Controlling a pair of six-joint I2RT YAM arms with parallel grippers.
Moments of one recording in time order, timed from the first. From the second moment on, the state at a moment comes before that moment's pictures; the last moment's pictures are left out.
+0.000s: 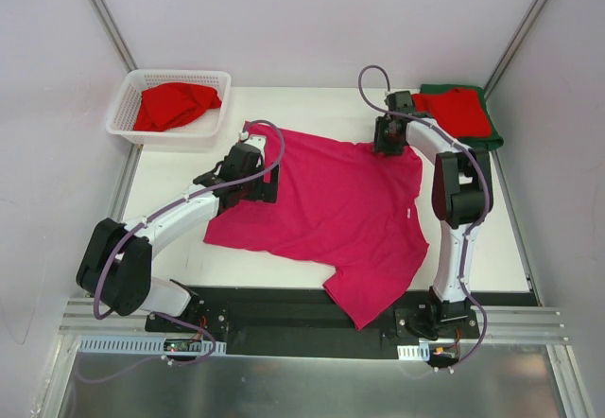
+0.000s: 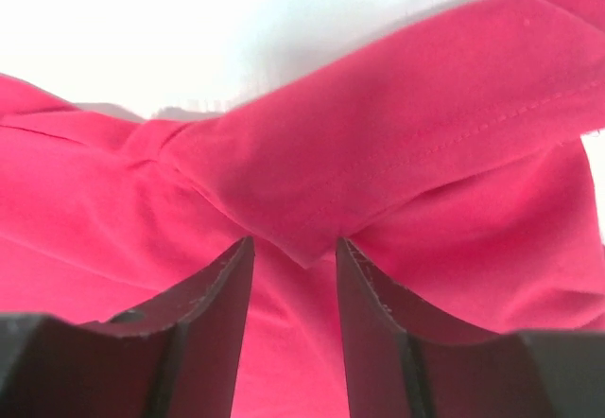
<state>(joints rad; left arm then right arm) -0.52 1.40 0.88 -0.31 -0.14 -0.27 0.20 2.13 1.65 -0.54 0.00 0.26</state>
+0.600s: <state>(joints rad) -0.52 1.40 0.87 -0.31 -0.14 -0.27 0.20 2.17 1.67 -0.57 -0.03 0.26</state>
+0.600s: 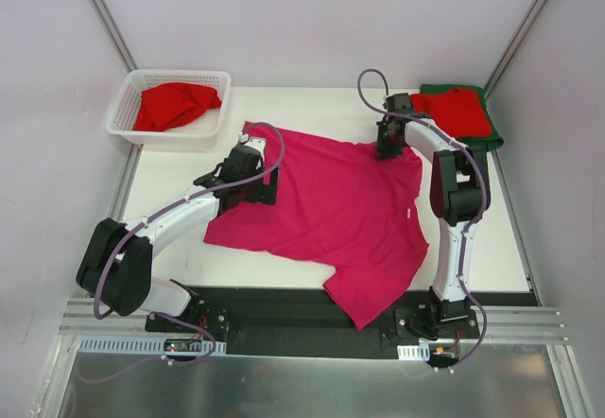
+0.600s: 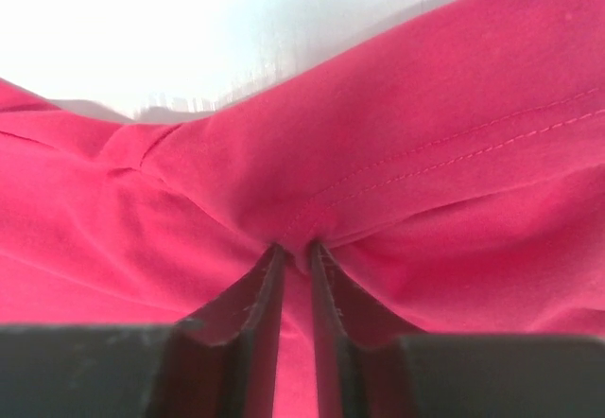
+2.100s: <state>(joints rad) -0.53 1.40 0.87 -0.31 -0.17 -0.27 0.20 2.18 1.82 -0.48 -0.05 0.19</state>
